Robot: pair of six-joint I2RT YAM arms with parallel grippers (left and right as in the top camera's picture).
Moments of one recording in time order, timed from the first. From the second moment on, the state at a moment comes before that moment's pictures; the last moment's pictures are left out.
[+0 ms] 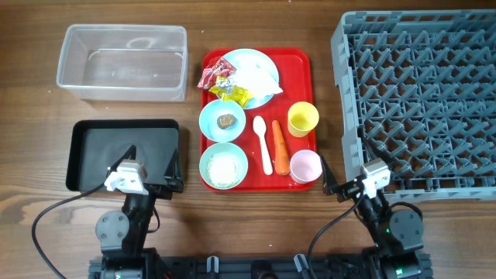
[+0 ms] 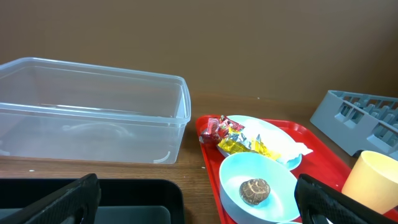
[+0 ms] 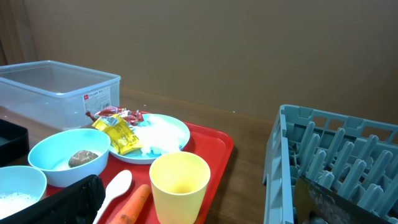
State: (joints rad) left arm 0.05 0.01 0.01 -0.05 0.22 -0.18; right arm 0.21 0.02 0.01 0.01 -0.16 -0.08
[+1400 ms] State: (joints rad) left arm -0.65 2.18 1.83 -0.82 0.20 -0.19; right arm -0.35 1.45 1.42 -0.84 -0.66 0.07
